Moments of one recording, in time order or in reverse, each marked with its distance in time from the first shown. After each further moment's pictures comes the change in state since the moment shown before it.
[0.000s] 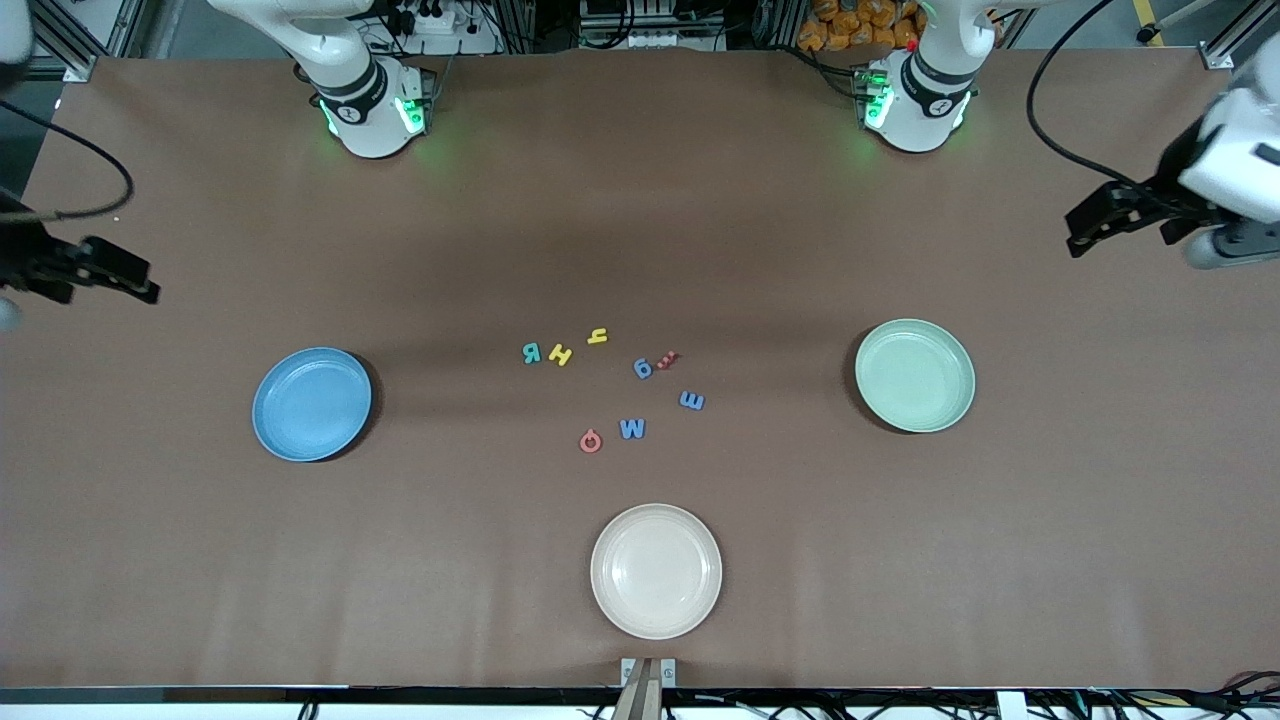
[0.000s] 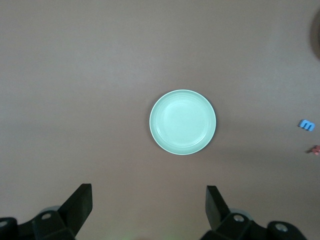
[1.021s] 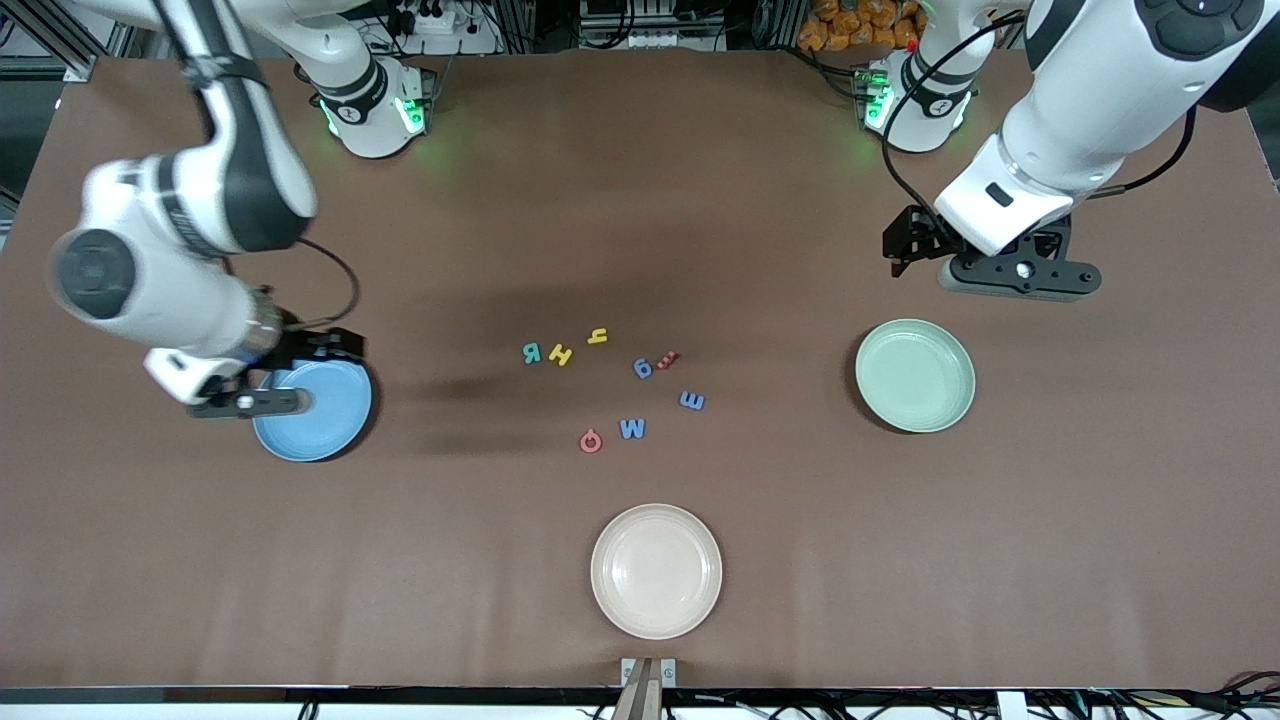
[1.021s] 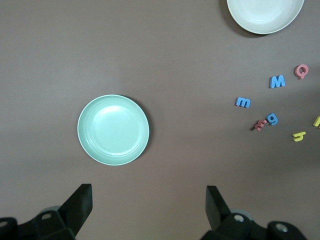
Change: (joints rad) left arm -0.018 0.072 -0.184 -0.062 -0.100 0.167 0.013; right arm 0.261 0.149 0.010 -0.292 0.032 0.401 0.194
